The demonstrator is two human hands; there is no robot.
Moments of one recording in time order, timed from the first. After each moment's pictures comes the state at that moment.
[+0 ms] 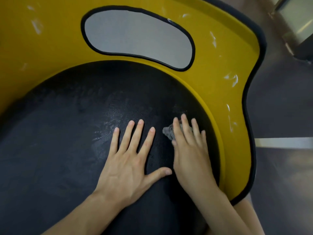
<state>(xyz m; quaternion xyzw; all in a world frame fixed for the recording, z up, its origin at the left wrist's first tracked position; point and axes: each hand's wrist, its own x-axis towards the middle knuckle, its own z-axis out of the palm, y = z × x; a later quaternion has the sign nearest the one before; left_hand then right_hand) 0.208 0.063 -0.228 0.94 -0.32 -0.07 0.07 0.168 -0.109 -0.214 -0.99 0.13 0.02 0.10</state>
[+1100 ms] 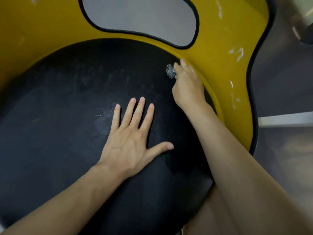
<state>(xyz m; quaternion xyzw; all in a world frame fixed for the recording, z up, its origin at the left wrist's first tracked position) 0.208 0.062 -0.223 0.94 -0.31 -0.07 0.08 0.285 -0.134 -0.207 -0.98 0.18 -0.02 0.12</state>
